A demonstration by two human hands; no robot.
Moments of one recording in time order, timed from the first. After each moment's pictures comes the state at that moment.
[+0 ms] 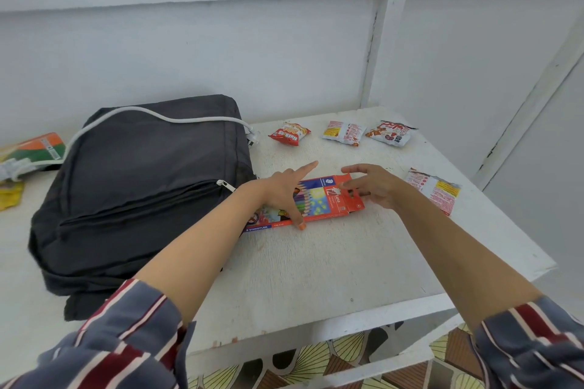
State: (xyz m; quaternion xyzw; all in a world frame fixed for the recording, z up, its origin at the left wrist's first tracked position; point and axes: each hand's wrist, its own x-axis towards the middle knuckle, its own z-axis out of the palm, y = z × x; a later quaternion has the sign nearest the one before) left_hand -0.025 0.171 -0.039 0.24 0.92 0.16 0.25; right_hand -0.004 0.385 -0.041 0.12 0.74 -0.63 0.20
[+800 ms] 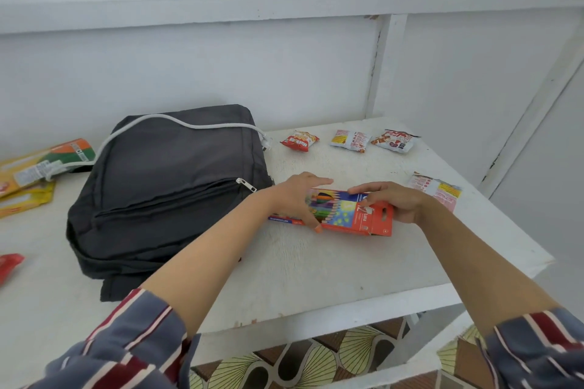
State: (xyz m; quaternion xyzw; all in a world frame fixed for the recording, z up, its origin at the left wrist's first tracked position) left_hand 0.017 0.166 -0.020 0.29 0.92 0.20 0.18; right_hand 0.034 0.400 -0.035 0.04 0.71 -0.65 0.28
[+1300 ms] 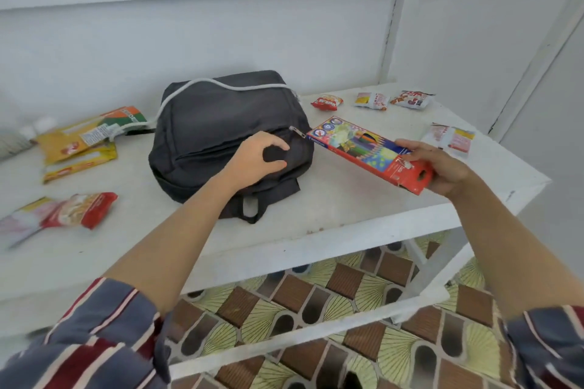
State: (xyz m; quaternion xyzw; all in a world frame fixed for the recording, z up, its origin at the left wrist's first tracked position) left_hand 0.103 0.007 -0.022 0.25 0.89 0.36 -0.09; right_hand 0.154 0.344 -0.018 0.09 0.61 -0.78 0.09
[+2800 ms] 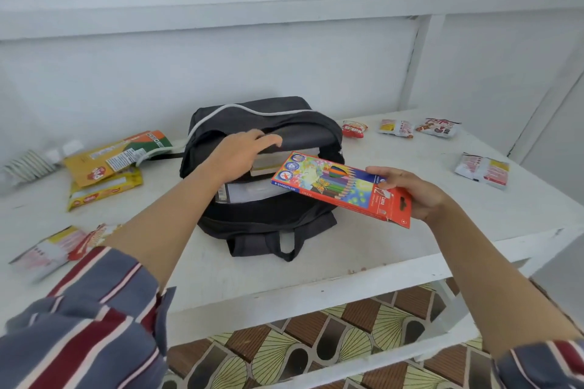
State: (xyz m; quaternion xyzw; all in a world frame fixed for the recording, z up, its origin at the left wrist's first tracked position) left_hand 0.040 -0.083 0.018 0.32 0.94 0.01 -0.15; right_hand 0.124 0.249 -0.008 0.03 0.65 -0.73 0.19
